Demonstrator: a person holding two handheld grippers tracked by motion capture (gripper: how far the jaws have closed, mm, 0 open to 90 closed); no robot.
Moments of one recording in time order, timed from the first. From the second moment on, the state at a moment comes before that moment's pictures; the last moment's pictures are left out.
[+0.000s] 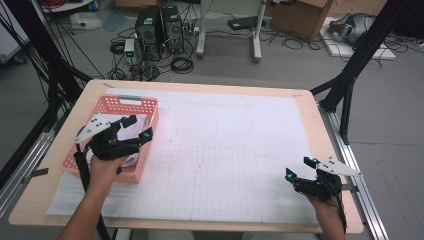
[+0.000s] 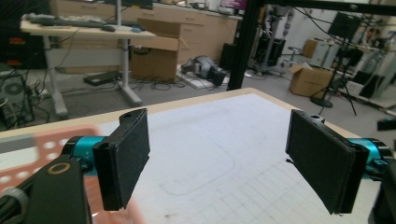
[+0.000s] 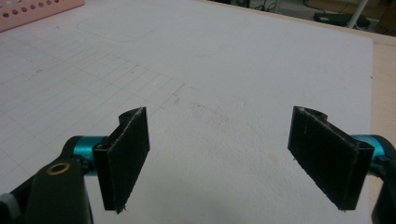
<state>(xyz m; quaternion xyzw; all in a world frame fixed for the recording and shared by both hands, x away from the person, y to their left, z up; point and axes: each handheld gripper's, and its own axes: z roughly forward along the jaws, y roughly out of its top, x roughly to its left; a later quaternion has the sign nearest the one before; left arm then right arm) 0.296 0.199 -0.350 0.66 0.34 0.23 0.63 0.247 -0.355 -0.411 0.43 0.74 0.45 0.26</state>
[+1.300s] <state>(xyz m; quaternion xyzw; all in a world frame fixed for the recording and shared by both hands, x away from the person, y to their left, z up) 0.270 0.104 -0.433 0.72 0.29 0.15 0.61 0.244 -0.344 -0.417 0.42 0.74 0.46 0.26</state>
